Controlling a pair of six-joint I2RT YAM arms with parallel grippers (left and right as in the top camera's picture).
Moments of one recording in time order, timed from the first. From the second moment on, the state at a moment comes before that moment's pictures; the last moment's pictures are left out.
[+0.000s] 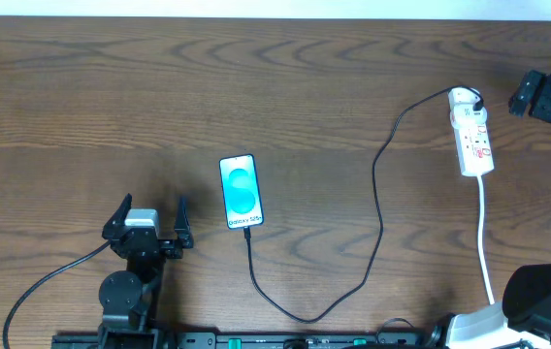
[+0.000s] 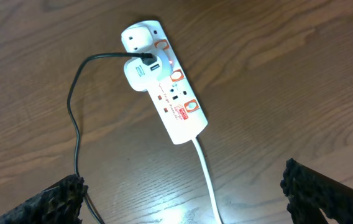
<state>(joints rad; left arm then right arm) -0.07 0.01 0.02 -0.11 -0.04 -0.01 -0.39 1.72 1.87 -1.27 -0.07 0.04</state>
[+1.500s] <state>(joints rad) -0.07 0.01 0.02 -0.11 -0.04 -0.01 -0.33 1.71 1.80 -1.03 -0.13 0.03</state>
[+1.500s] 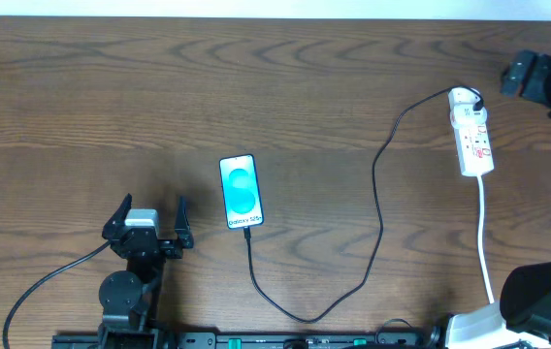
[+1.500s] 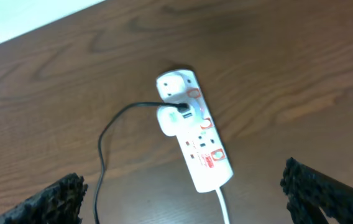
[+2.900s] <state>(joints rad) -0.07 0.01 0.02 -0.11 -0.04 -0.01 -0.14 0.97 0.58 -0.09 -0.14 0.15</state>
